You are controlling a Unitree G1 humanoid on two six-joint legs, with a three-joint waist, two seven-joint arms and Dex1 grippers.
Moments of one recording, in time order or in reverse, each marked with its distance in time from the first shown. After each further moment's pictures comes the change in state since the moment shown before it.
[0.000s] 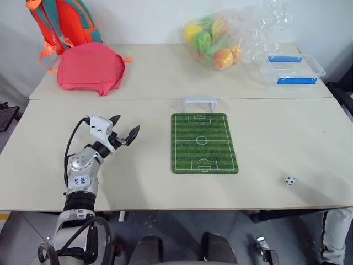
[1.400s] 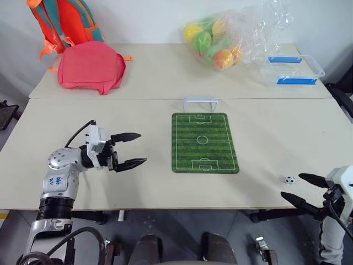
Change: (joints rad) left arm 0.125 0.196 -0.071 -0.297 -0.232 0.205 -0.684; right arm 0.219 -0.297 0.257 -0.473 0.092 0.372 0.536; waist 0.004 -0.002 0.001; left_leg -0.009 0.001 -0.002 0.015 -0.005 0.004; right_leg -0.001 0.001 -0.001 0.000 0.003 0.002
